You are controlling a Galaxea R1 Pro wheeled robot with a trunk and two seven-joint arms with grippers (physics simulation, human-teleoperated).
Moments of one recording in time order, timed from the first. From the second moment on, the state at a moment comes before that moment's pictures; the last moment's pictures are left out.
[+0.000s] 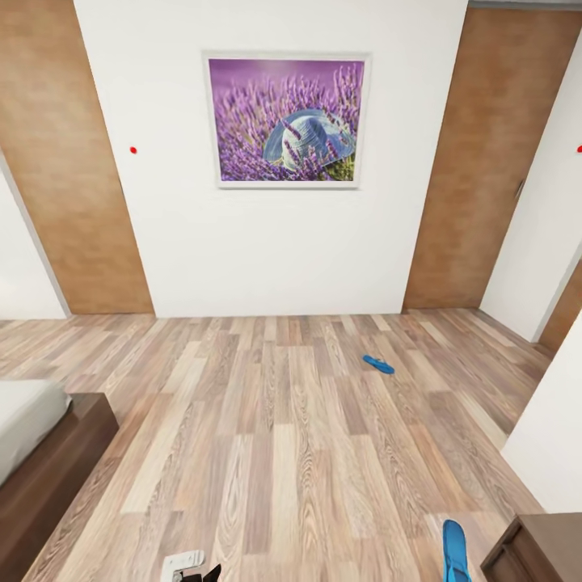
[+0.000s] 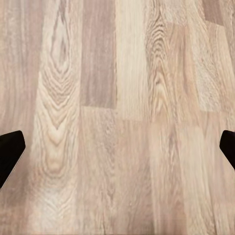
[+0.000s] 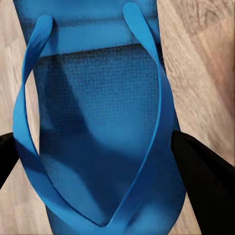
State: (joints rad) left arm -0.32 0.04 0.03 -0.23 0.25 -0.20 -0.36; right arm -0.29 -0.34 -0.08 -0.17 -0.54 0.03 0.67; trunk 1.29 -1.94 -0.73
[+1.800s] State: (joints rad) left arm -0.32 0.04 0.03 -0.23 0.24 -0.20 -0.36; right arm -0.29 -0.34 -0.05 -0.17 -0.45 0.02 0.87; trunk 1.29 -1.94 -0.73
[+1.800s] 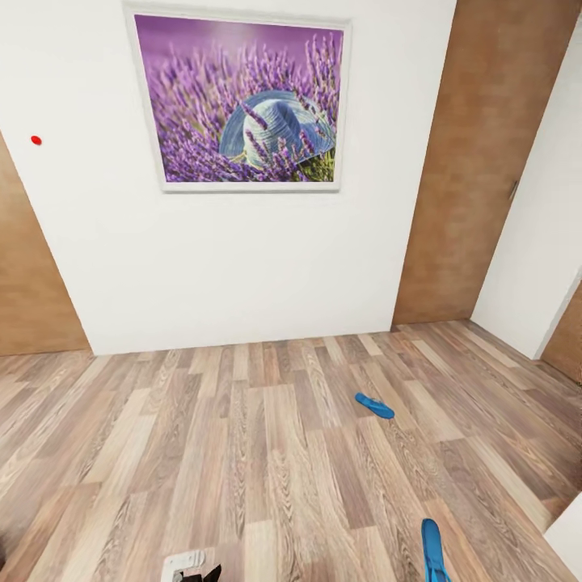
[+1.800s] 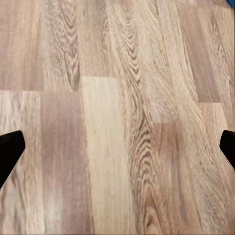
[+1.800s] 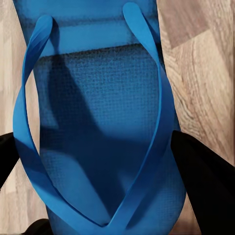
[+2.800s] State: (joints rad) left arm -0.32 0.04 0.03 -0.23 0.25 -0.20 -0.36; right arm -0.29 -0.34 -0.05 -0.17 -0.45 0.02 0.87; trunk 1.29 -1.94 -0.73
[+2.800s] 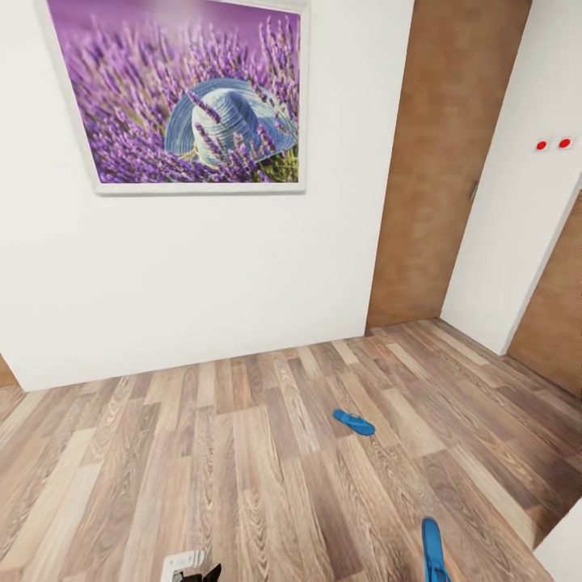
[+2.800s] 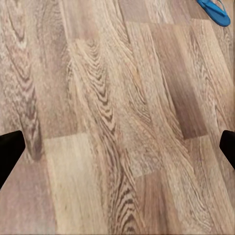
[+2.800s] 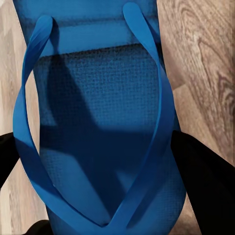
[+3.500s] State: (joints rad) left arm -0.32 0.04 0.03 -0.23 0.25 -0.20 -0.36; right arm -0.29 -0.34 -0.05 -0.17 -0.45 0.02 0.87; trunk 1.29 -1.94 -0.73
